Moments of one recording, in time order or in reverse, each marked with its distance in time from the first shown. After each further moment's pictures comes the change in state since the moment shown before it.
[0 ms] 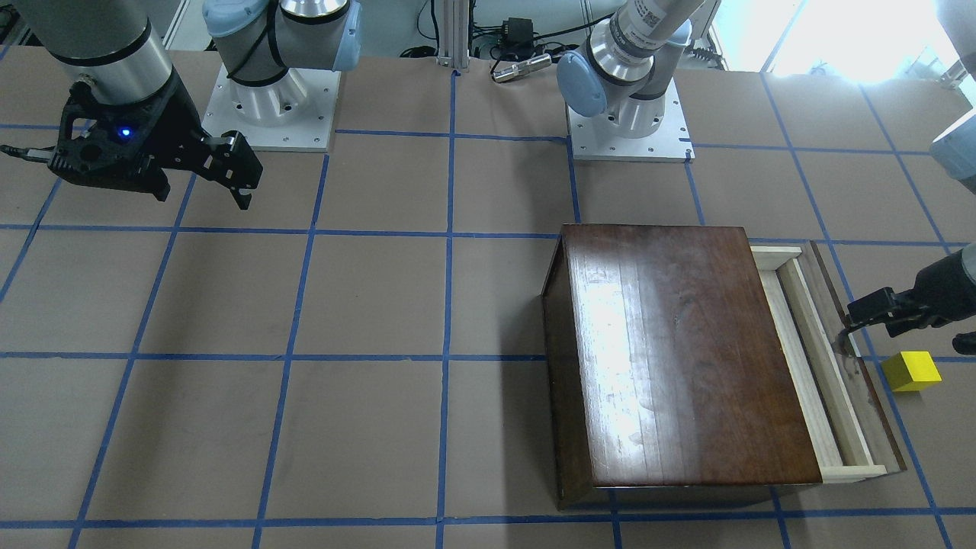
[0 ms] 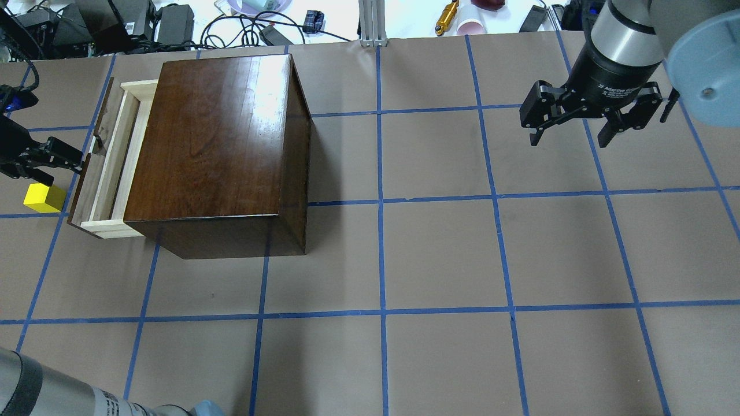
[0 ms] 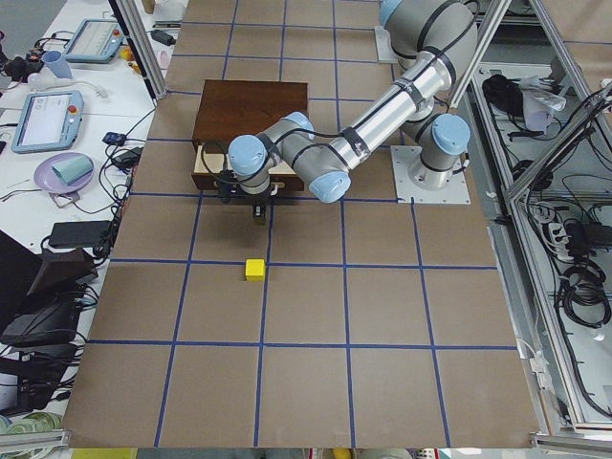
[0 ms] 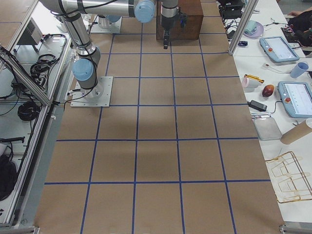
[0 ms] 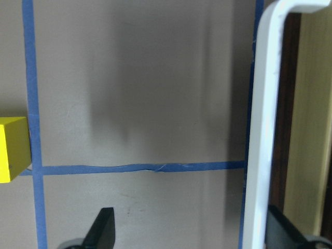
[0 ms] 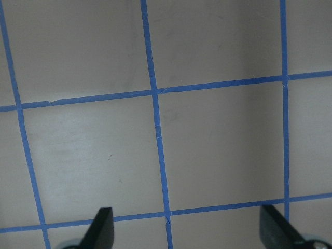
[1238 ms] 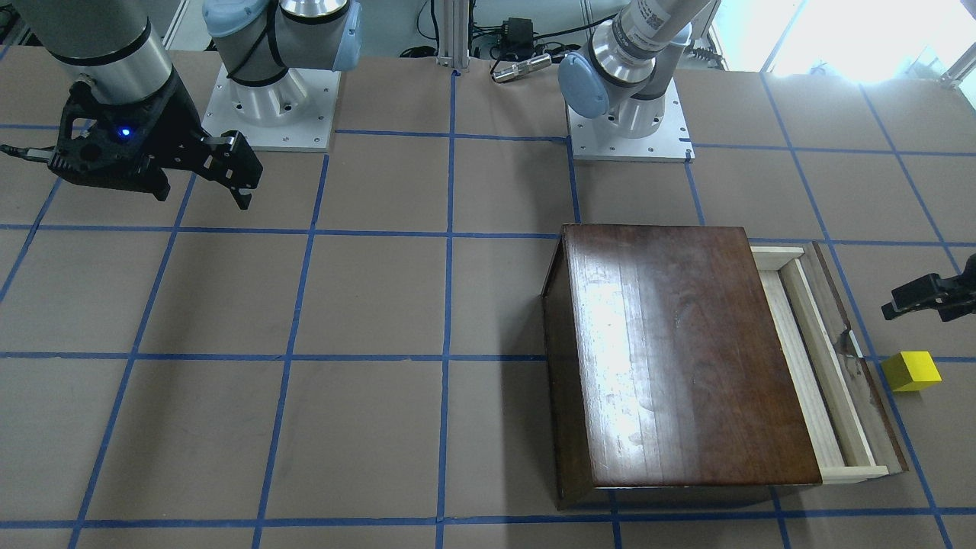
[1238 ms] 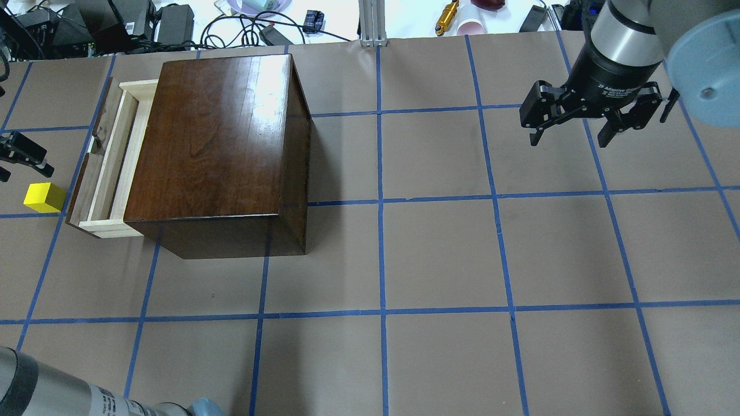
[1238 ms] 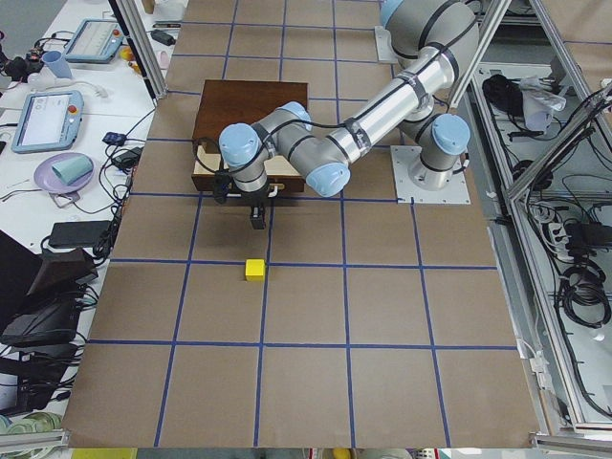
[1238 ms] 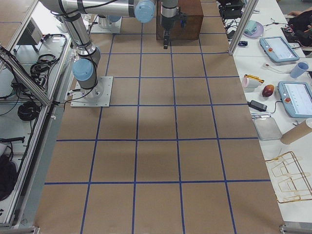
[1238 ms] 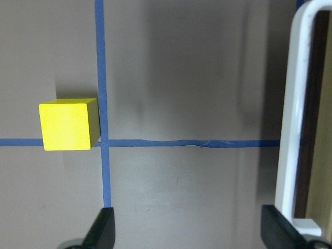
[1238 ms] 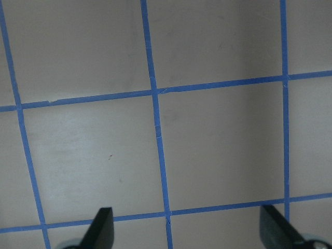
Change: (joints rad) left arm 0.041 -0.025 0.106 -0.062 0.124 0.075; right arm 0.000 0.000 0.000 0.000 0.001 0.000
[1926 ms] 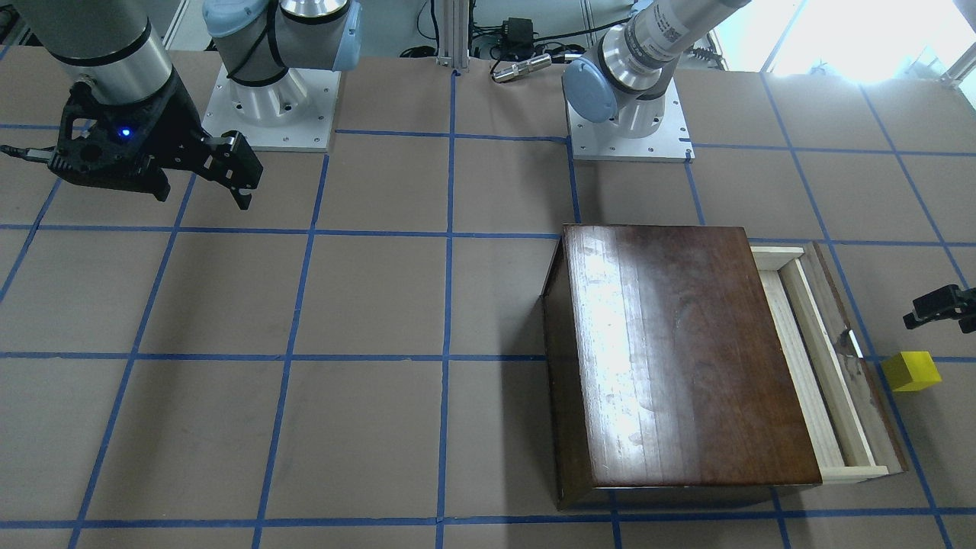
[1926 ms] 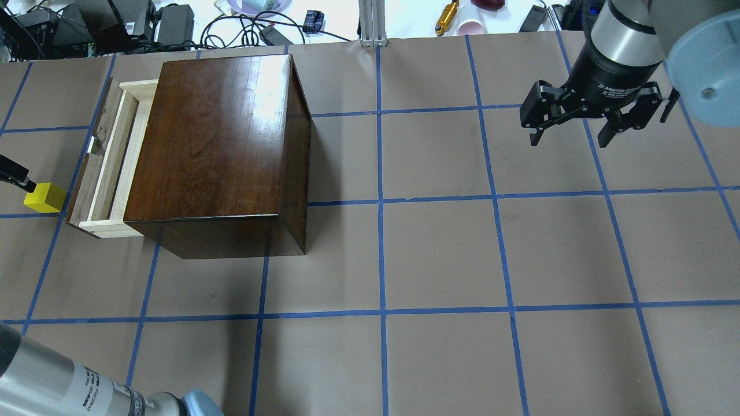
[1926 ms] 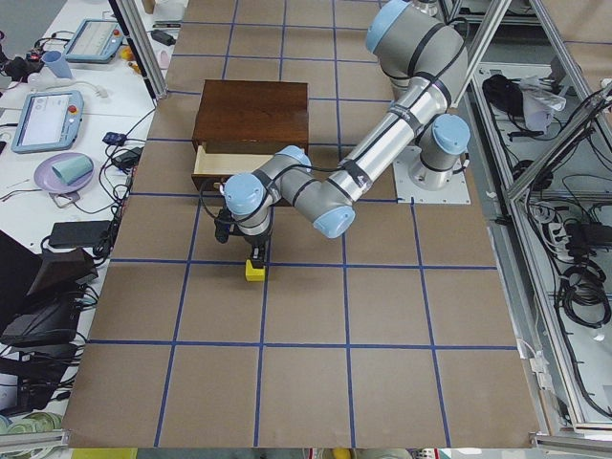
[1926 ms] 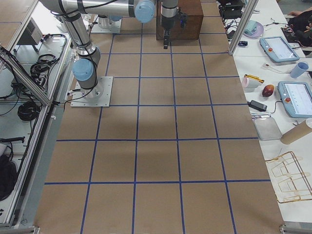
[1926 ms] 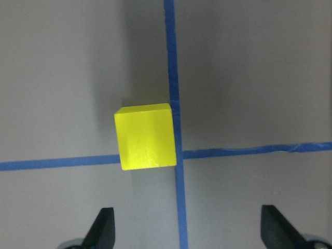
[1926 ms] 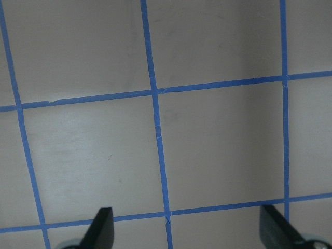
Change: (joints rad) left arm 0.076 -0.140 0.041 0.152 0.000 0.138; right arm 0.000 0.000 0.000 0.000 -0.001 0.000
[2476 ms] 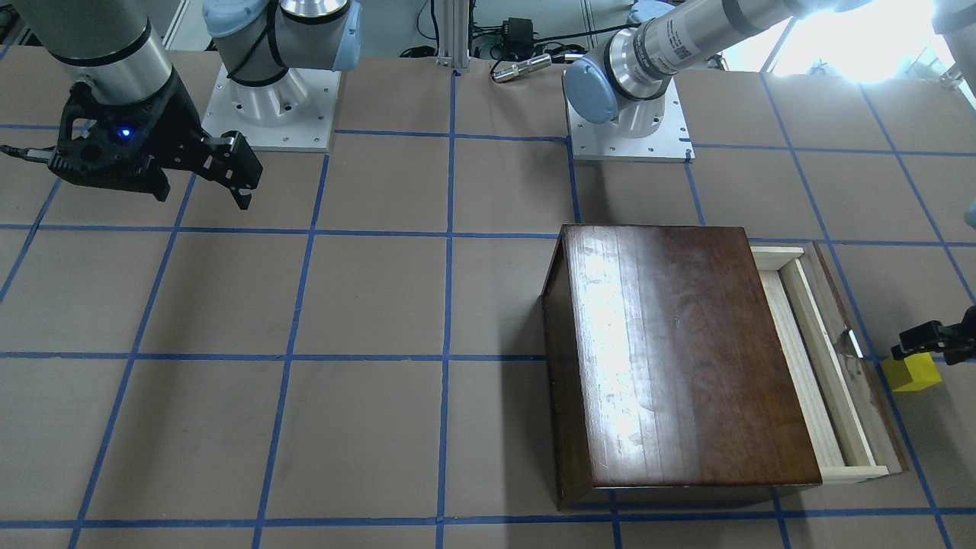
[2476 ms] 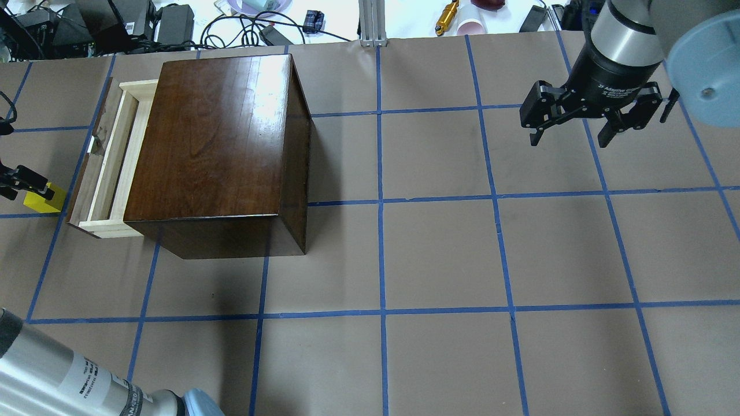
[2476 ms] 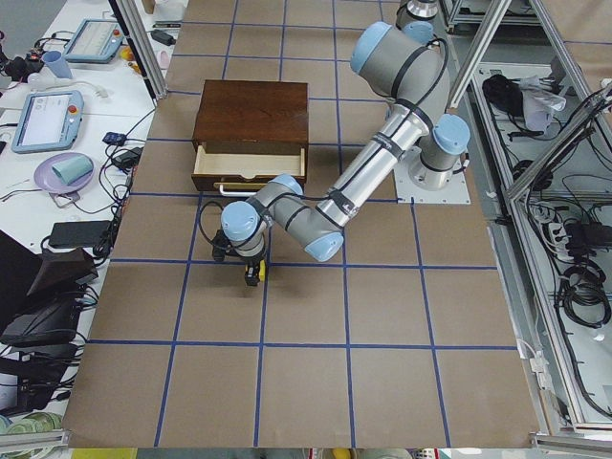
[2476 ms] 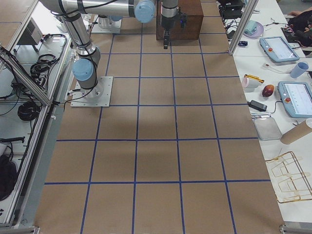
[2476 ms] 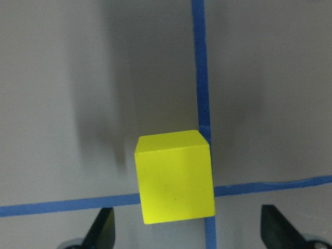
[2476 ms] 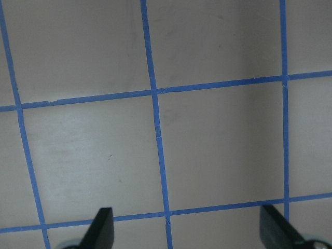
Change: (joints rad) left arm 0.001 -0.085 -0.008 0.081 -0.011 0.012; right arm 0.000 0.000 0.000 0.000 0.000 0.000
